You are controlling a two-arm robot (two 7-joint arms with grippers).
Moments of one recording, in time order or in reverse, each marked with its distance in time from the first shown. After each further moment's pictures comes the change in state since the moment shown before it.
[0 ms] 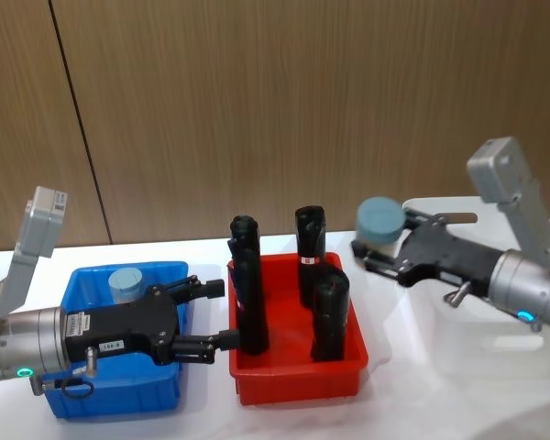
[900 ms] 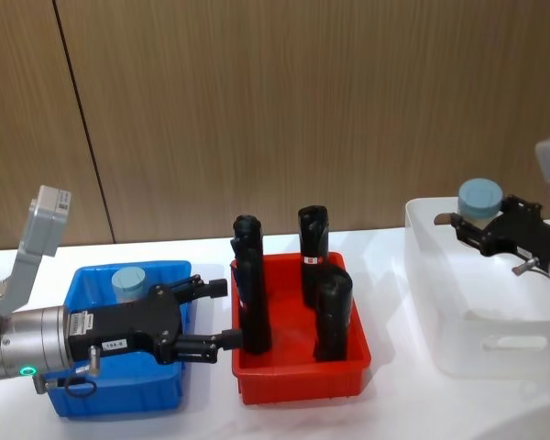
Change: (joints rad) left arm 0.000 0.000 0.000 0.000 0.000 0.000 0.000; right arm 0.088 0.008 0.056 0.260 -0.038 -0.009 -0.223
